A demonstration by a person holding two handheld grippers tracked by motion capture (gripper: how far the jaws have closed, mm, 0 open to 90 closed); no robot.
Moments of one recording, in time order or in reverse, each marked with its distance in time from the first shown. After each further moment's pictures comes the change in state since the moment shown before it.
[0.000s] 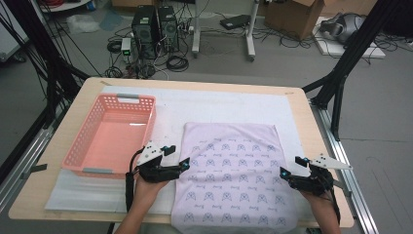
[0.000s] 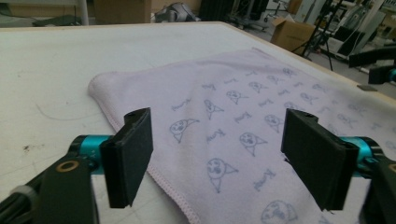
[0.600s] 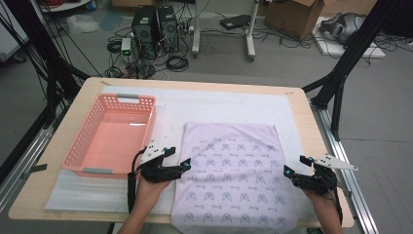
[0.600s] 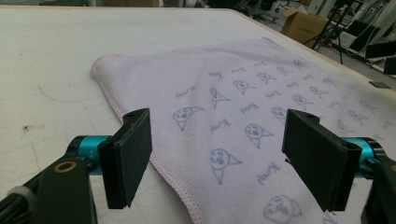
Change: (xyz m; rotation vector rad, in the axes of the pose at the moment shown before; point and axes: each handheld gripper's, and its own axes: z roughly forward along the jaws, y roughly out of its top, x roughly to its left) left arm 0.000 -0.002 0.003 0.048 0.033 -0.031; right arm -0.008 0.000 -0.004 -0.027 -0.037 0.028
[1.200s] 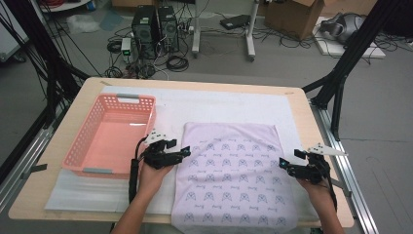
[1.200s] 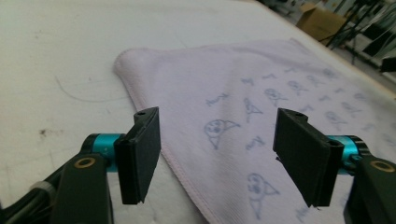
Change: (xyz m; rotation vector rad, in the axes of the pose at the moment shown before) left arm 0.027 0.021 0.035 0.128 0.058 -0.076; right arm -0.014 0.018 0.030 0.073 0.024 0.037
